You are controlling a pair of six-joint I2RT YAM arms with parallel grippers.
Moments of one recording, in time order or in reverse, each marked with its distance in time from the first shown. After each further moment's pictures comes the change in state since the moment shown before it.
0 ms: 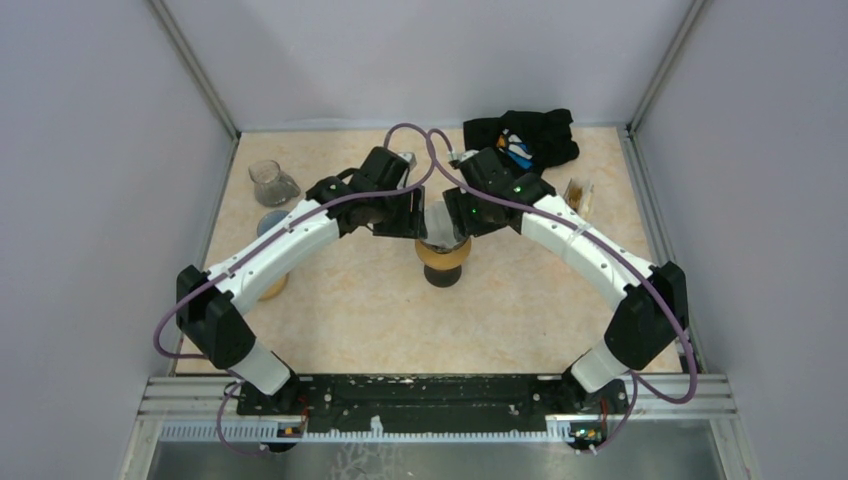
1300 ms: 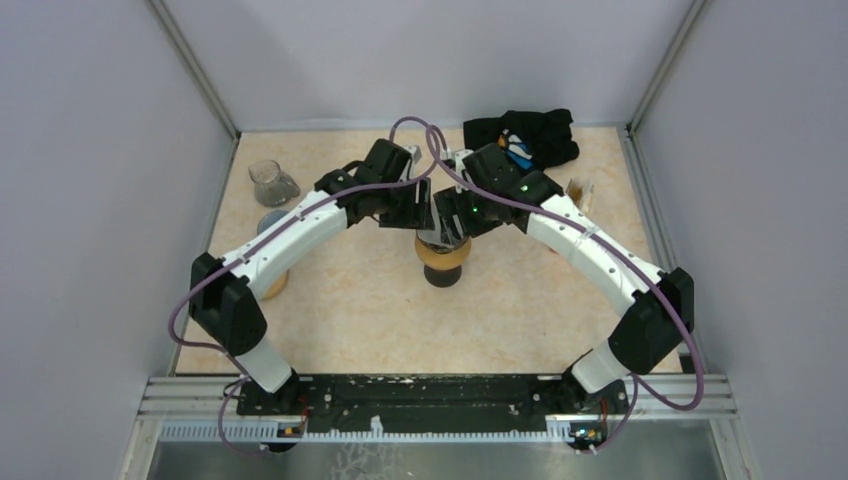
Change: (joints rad) left arm 0.040 0.074 0.033 0.077 0.080 0.023; right arm -0.006 -0.029 0.023 -0.003 -0.191 -0.052
